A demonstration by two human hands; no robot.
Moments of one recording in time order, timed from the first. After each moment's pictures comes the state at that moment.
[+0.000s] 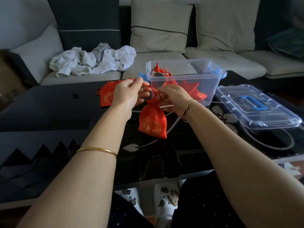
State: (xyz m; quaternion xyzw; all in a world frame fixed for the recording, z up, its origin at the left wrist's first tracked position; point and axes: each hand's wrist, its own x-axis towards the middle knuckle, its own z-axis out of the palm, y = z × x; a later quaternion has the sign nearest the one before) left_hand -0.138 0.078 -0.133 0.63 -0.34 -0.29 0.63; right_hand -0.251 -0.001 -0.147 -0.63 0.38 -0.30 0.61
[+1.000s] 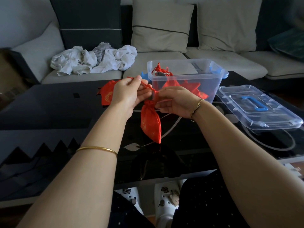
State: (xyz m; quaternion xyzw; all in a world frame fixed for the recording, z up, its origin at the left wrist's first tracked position) left_hand -0.138 0.080 -0.128 0.57 -0.28 -0.33 0.69; right_hand -0.262 -0.004 -0.146 -0.63 0.29 -0.22 0.69
